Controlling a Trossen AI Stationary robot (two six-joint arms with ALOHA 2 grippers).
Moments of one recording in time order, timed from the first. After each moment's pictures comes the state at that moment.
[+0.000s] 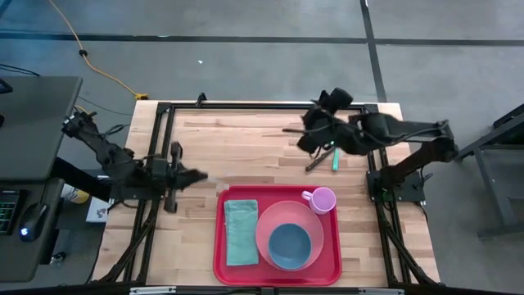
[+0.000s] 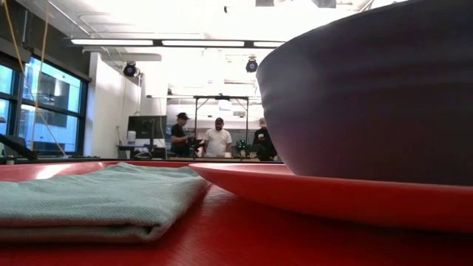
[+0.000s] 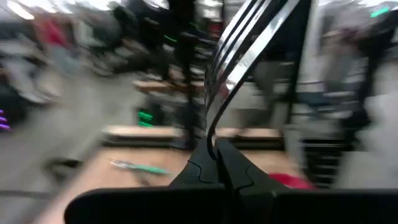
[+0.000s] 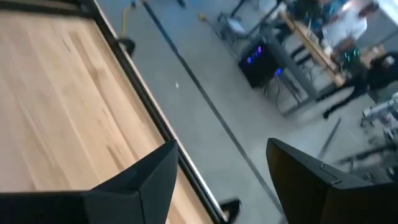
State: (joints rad) left arm -0.65 0.75 0.82 -0.05 -0.70 -0.02; right arm 0.08 1.44 1.69 -1.02 0.92 0.06
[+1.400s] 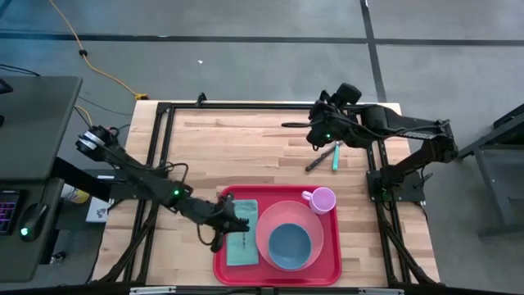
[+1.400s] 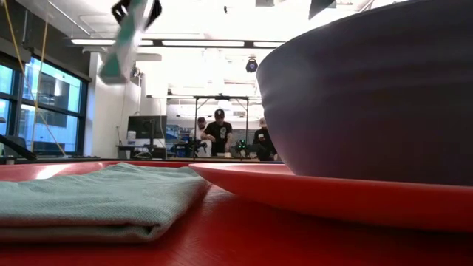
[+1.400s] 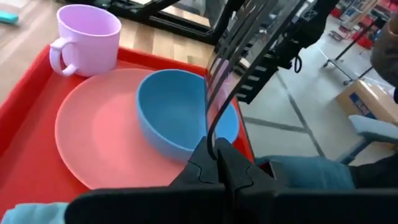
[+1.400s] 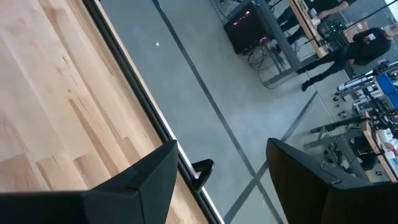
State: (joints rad) left arm -0.54 1.39 0.82 0.20 -0.24 -0.50; right arm -0.01 1.43 1.69 -1.24 0.93 0.10
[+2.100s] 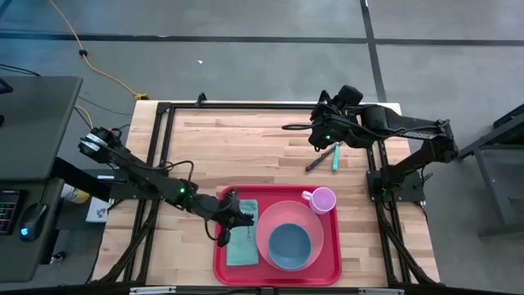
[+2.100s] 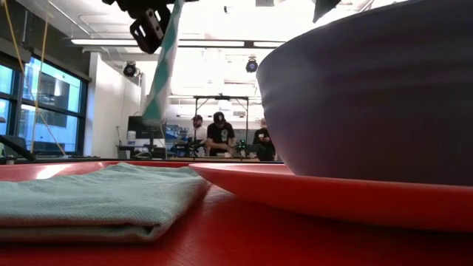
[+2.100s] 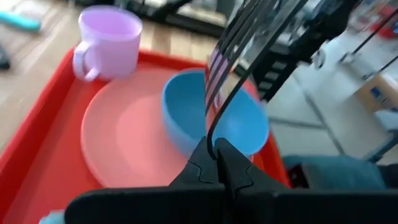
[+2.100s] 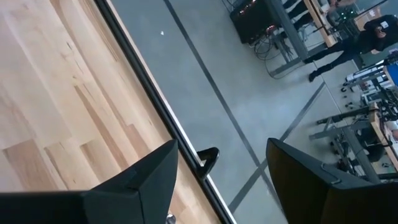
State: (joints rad) left arm -0.48 1.43 0.80 0.25 -0.23 -0.44; right arm -0.01 1.43 1.69 -1.31 0.91 0.16
